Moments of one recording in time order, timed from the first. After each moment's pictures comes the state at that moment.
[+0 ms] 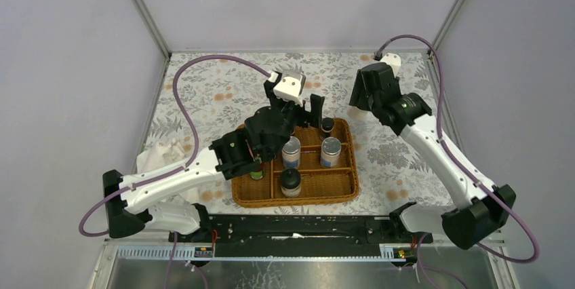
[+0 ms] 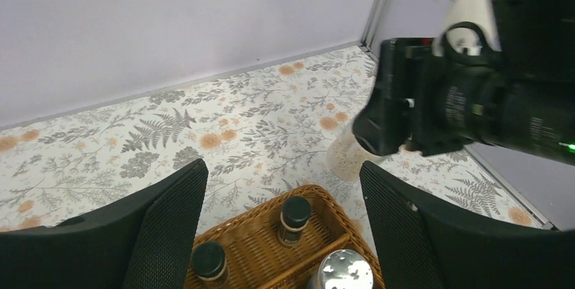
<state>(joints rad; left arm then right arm) -1.13 1.28 1.23 0.03 -0.68 -0.12 0.47 1.30 1.30 -0.71 0.45 0.50</state>
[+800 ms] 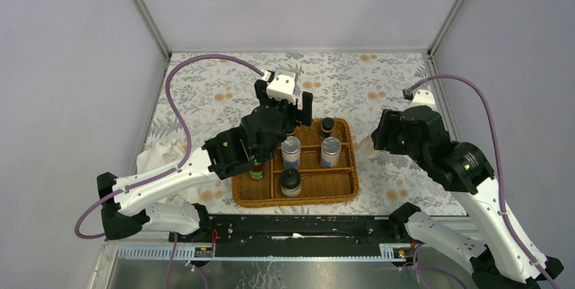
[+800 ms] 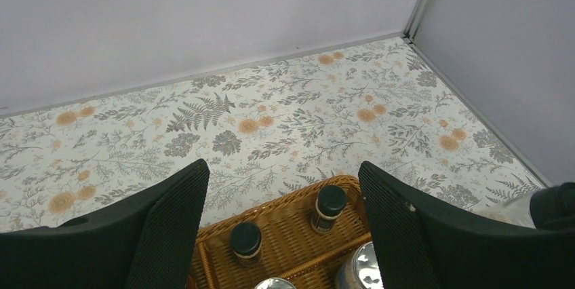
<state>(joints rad) -1.13 1.24 1.26 -0.11 -0.78 -0.13 0.60 0.82 1.25 -1.10 0.35 0.50</state>
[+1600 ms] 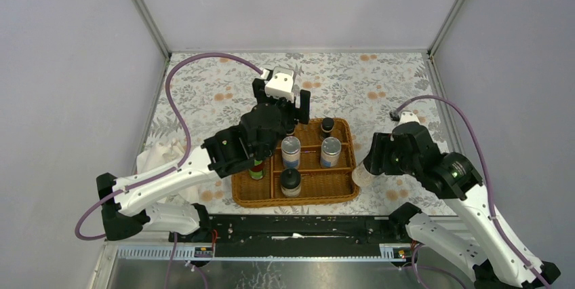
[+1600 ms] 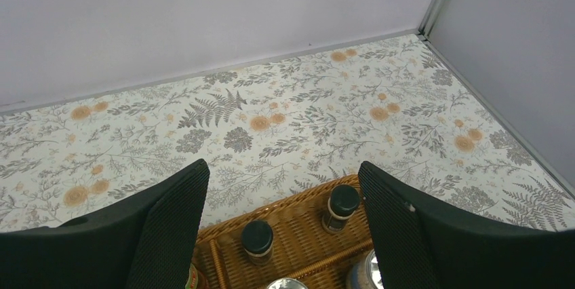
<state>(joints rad) -1.11 1.24 1.26 -0.13 -0.79 -0.13 0.60 0.73 1.03 -1.17 0.15 0.56</state>
